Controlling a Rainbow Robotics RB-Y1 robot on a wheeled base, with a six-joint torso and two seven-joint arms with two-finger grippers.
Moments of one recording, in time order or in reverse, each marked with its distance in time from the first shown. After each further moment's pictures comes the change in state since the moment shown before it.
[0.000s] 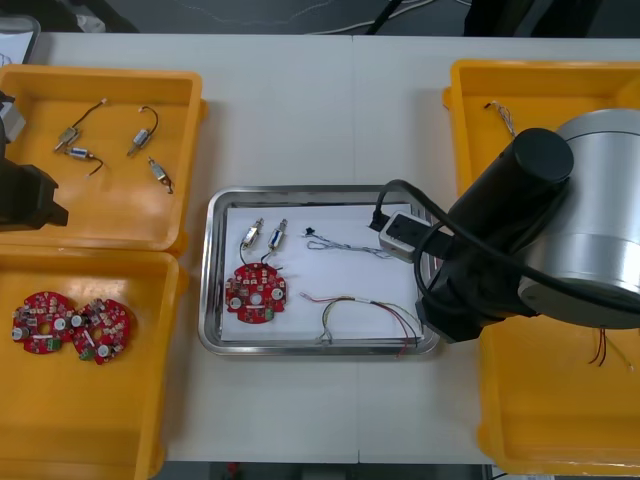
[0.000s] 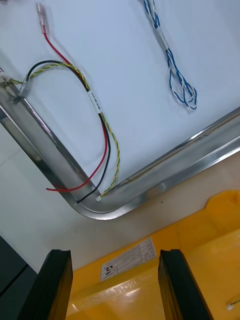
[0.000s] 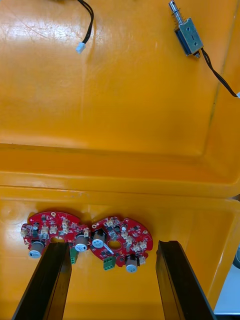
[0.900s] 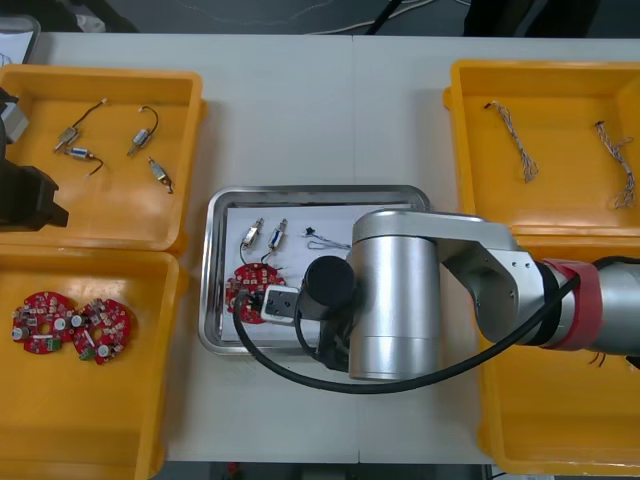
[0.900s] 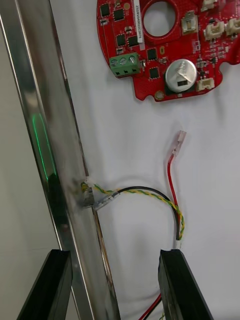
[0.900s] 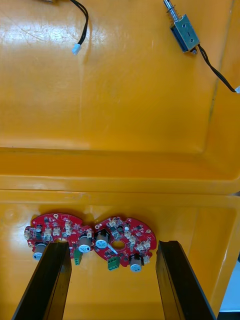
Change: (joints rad) right arm -0.258 0.229 0.526 0.282 0.207 -0.269 0.125; left arm 0.000 0.000 0.000 -0.001 0.000 0.000 -0.035
